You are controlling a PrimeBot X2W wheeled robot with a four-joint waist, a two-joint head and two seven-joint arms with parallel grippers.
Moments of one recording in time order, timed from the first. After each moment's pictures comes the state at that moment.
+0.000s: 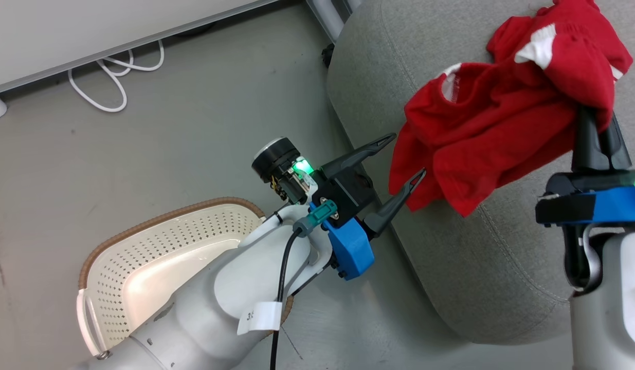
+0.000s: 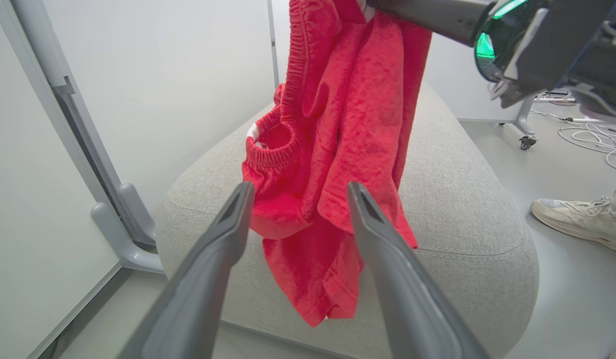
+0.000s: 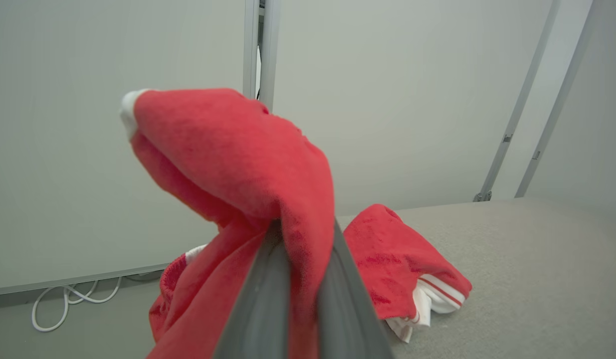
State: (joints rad) left arm -0.84 0.10 -1.02 0.57 -0.44 -0.13 -0.26; right arm -0.46 -0.05 -0.18 0.20 0.04 0.13 -0.26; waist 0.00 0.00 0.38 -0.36
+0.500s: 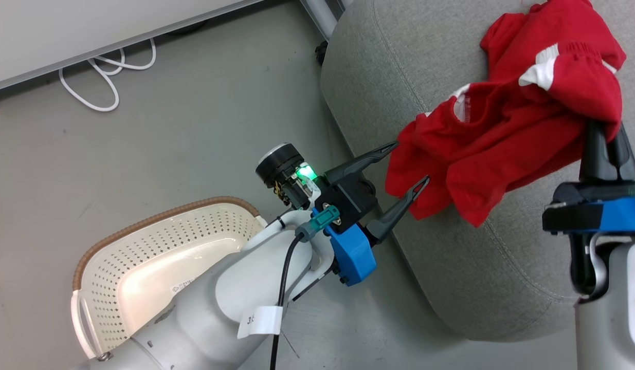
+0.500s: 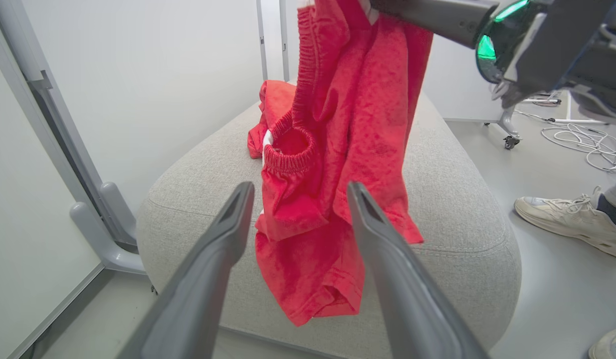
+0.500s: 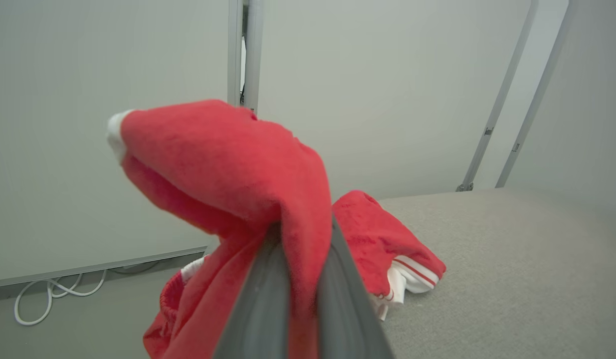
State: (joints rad) left arm -0.84 0.10 -1.05 0.56 -0.46 -0.13 -0.26; right arm -0.42 -0.05 -0.21 0.17 0.04 0.13 -0.26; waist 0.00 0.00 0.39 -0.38
